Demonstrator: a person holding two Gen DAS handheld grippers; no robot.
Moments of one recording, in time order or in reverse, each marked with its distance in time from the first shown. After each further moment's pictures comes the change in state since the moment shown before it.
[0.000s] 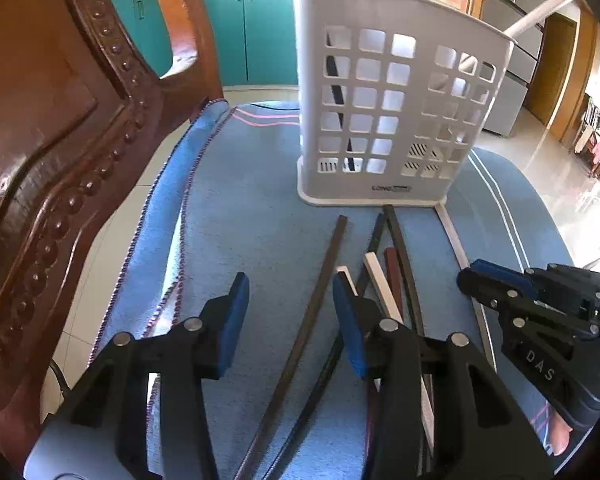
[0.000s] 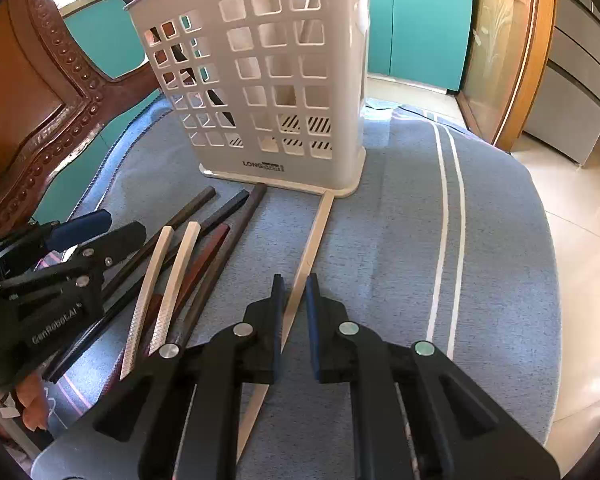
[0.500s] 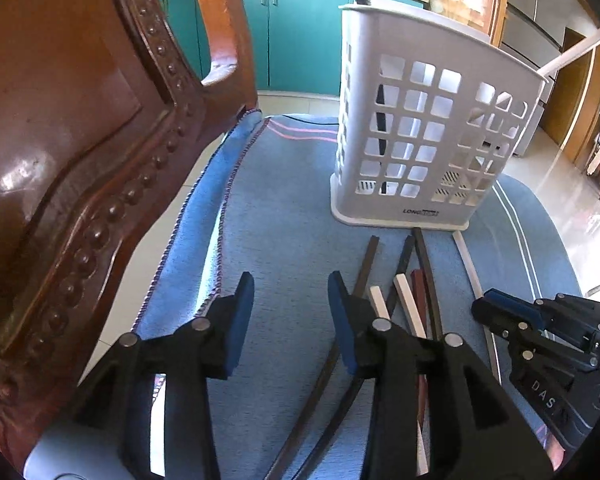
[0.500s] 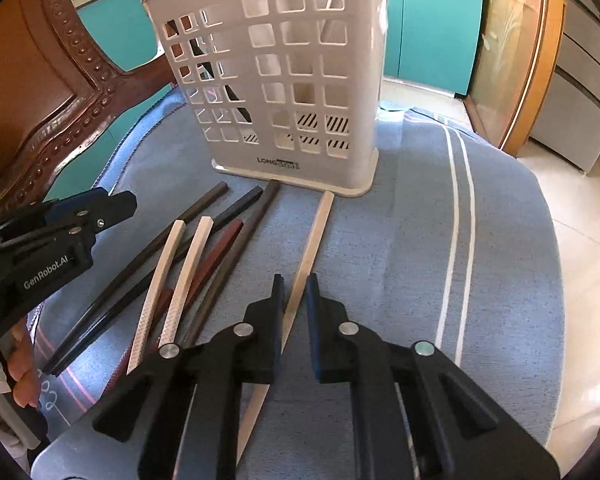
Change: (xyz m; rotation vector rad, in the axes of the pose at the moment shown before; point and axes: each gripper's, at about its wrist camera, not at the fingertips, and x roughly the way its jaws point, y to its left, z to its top) left arm -0.008 0.028 0.009 -0.066 -0.024 0.042; right arm 0.003 -0.002 0.008 -0.029 0.003 0.016
